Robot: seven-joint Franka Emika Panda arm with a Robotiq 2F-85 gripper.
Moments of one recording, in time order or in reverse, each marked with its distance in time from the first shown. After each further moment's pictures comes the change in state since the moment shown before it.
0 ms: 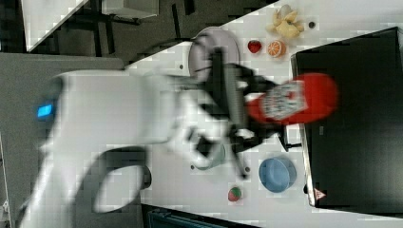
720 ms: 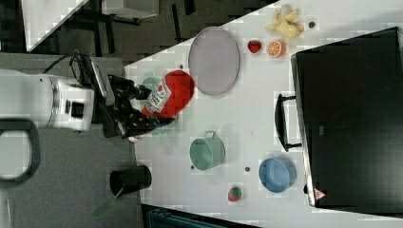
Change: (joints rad) arm 0.136 -0.128 0.271 0.022 0.008 -0.239 0.000
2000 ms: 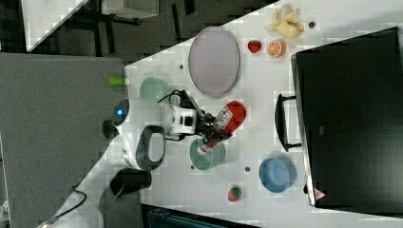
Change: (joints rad) arm 0.070 0.109 0.127 -0.721 0.011 0.748 0.000
